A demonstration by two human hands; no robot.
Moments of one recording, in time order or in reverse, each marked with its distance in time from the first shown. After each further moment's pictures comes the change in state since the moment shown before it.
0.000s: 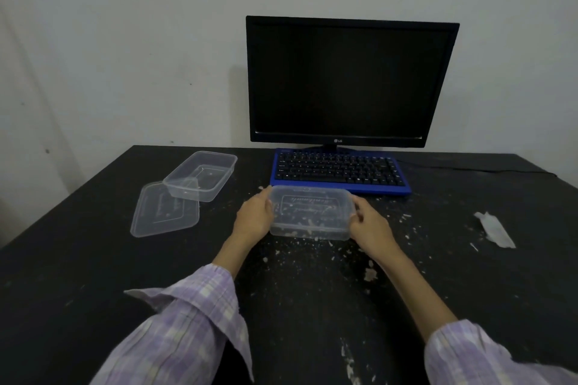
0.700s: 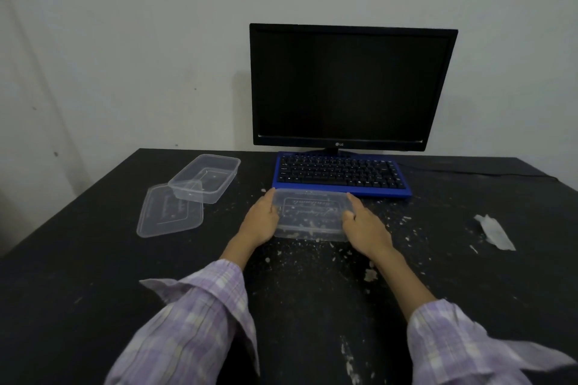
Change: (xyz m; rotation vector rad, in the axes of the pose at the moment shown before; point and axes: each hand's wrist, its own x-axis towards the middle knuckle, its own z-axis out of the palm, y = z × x) left_hand -0.001 0.001 0.006 -0.059 -0.058 0.013; right_hand 0.004 -0.012 0.002 -0.255 -0.028 -0.015
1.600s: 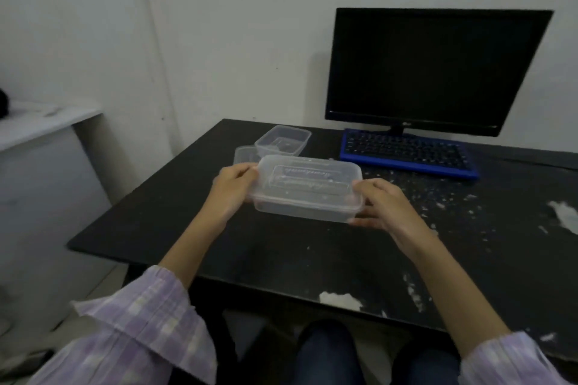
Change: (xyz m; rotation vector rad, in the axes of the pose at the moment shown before) left_hand -0.173 -0.028 -0.131 -0.319 0.379 -0.089; right_hand -0.144 -0.105 0.001 0.824 -0.295 0.003
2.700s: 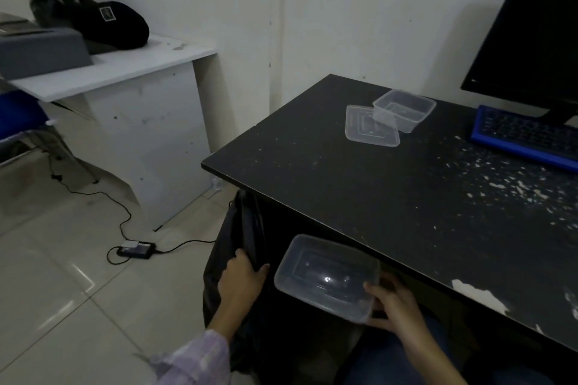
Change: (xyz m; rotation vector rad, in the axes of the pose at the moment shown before) left_hand -0.141 -0.225 -0.072 0.612 0.186 -0.703; right_hand -0.040 0.186 0.130 0.002 -0.137 0.417
